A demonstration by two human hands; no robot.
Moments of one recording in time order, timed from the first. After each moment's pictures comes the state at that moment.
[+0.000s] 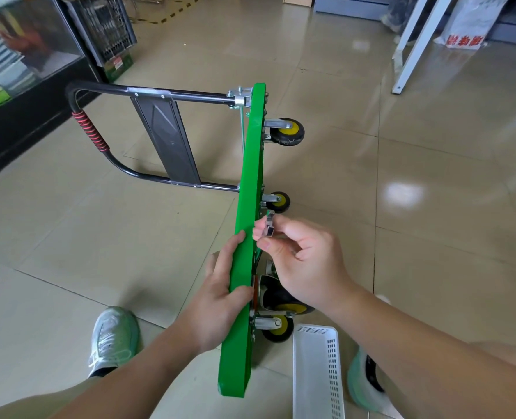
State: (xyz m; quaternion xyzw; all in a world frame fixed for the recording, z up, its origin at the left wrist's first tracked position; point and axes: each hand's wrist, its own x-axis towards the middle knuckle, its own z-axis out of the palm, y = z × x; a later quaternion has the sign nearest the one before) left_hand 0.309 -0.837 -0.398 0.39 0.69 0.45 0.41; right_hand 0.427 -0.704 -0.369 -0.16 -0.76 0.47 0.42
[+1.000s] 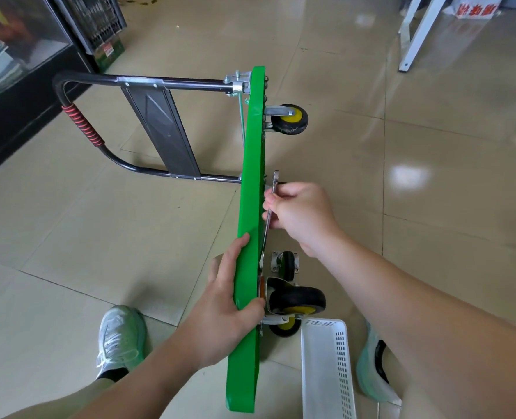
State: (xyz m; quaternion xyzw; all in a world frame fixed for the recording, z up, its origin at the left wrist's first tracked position) left_hand 0.306 -0.842 -0.397 0.42 0.69 0.42 0.41; right_hand 0.369 -0.651 -0.360 -0.47 -0.59 0.62 0.22
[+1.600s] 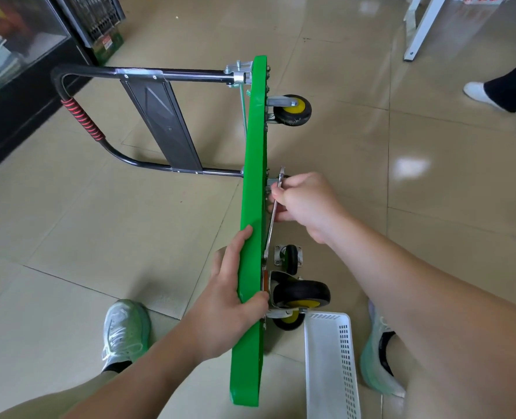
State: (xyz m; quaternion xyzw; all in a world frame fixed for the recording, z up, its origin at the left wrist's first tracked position) left_hand 0.304 -0.840 -0.398 0.41 0.69 0.42 0.42; right_hand 0.365 -0.635 -0.366 -0.49 -0.58 0.62 0.17
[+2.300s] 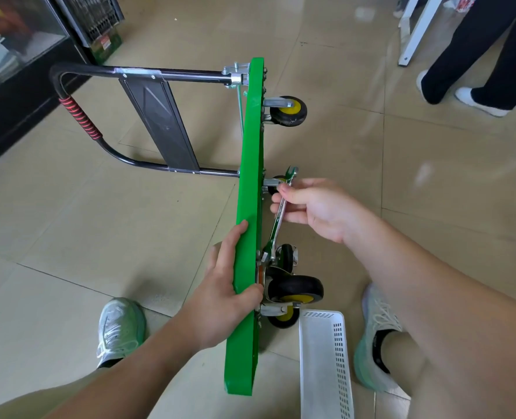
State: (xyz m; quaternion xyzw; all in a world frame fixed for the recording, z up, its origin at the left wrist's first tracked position) left_hand 0.305 -0.839 -0.396 0.42 0.69 0.40 0.43; right_hand 0.397 -0.623 -0.363 -0.41 -0.48 0.76 0.14
